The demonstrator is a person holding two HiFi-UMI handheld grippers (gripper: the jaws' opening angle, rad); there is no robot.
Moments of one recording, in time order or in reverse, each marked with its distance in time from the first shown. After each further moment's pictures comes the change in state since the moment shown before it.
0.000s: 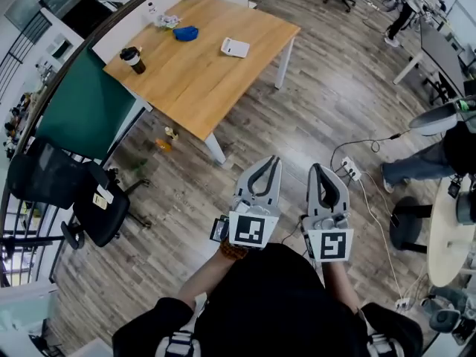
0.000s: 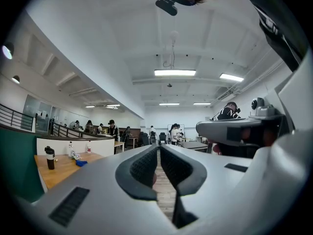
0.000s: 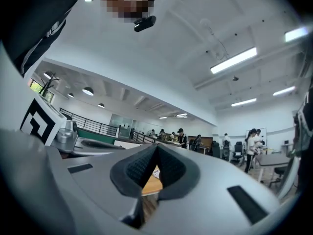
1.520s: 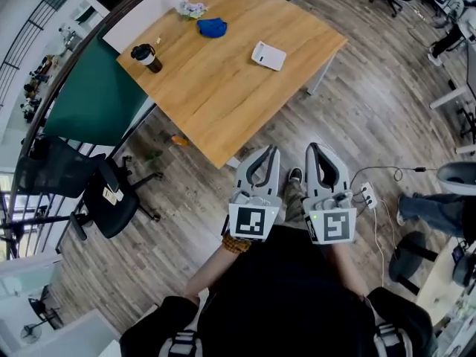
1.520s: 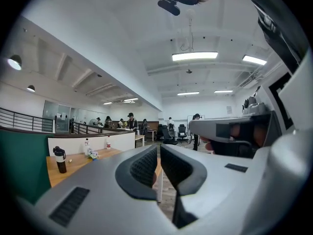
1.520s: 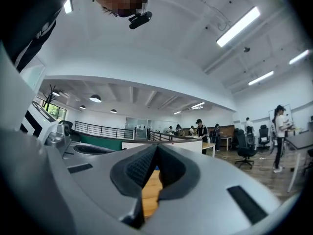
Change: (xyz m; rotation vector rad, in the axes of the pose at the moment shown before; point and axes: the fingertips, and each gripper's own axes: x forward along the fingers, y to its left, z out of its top) left arm 0.169 0.180 -0.053 0.012 0.081 0.223; right arm 0.270 -0.024 -0.080 0.106 0.072 0.238
